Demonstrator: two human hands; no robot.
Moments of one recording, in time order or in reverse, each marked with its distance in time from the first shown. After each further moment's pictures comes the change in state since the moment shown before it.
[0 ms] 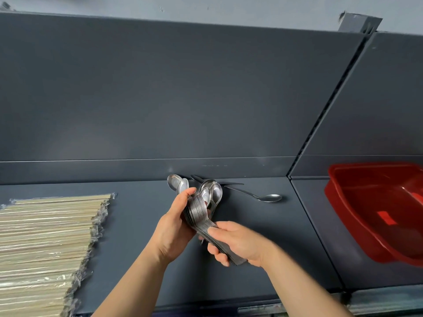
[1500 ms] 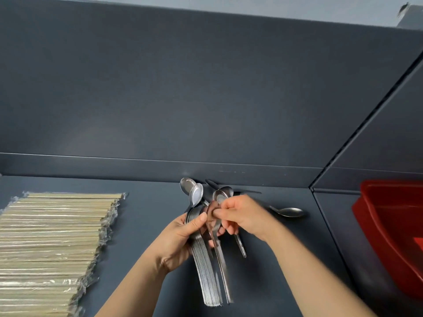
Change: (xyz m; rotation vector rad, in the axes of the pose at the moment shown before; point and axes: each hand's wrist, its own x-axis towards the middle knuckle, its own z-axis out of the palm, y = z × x) left_hand 0.000 0.012 -0.018 -0.001 -0.060 -0.122; right_hand 0.051 -0.053 -0.028 -0.305 0.193 -0.115
